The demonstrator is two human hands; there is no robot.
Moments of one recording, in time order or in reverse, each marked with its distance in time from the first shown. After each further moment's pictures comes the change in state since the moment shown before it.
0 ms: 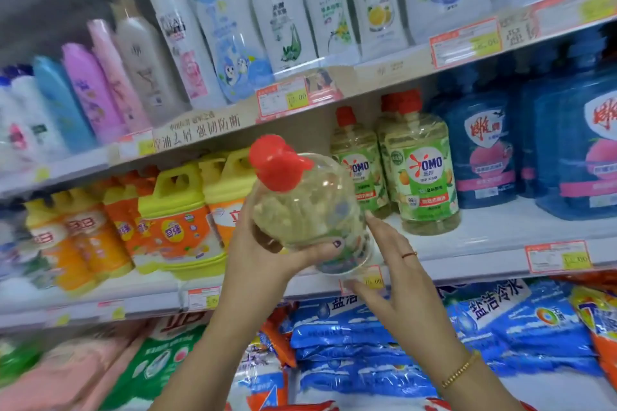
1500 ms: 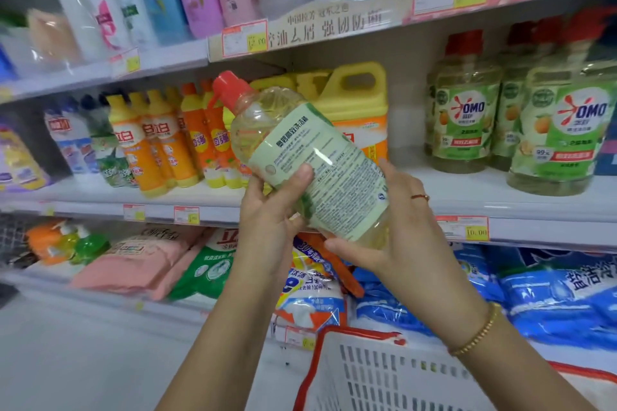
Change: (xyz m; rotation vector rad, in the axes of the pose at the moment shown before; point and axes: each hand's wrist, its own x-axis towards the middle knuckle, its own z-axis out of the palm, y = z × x) left_hand -0.019 -0.053 -0.119 -0.557 0.153 -0.337; right_hand 0.010 -0.116 0.087 -0.027 -0.257 0.084
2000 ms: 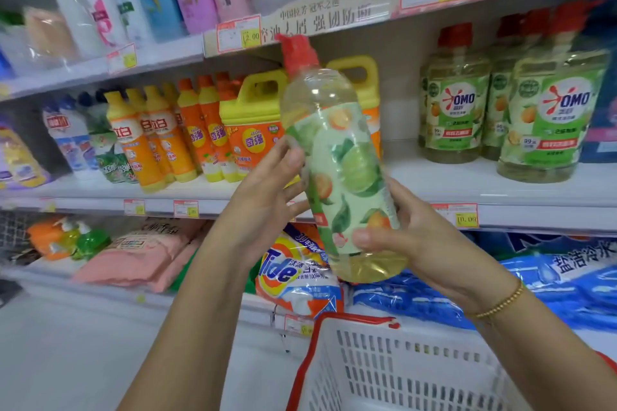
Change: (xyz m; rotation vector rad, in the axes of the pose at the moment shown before) left_hand 0.006 0.021 -0.007 0.218 -0.327 -0.110; right_hand -0.004 0.016 -0.018 0.925 -0.363 0.195
